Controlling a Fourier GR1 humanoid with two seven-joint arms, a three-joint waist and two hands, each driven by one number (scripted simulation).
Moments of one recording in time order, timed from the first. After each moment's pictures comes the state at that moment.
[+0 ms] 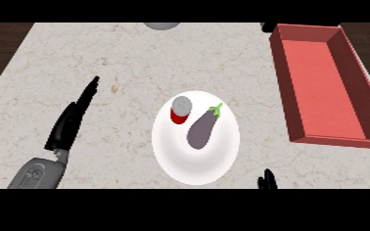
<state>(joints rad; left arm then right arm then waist) -0.16 0.40 -0.20 -1.31 -0.04 0.14 -0.04 0.61 0.00 0.61 -1.70 0.74 -0.92 -0.33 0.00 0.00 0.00</state>
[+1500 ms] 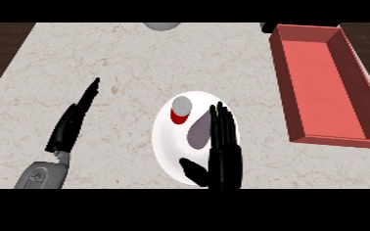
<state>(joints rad) -0.13 0.30 -0.09 -1.35 -0.16 0.04 -0.02 -0.09 0.00 0.74 -1.44 1.09 -0.84 0.59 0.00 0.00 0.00</state>
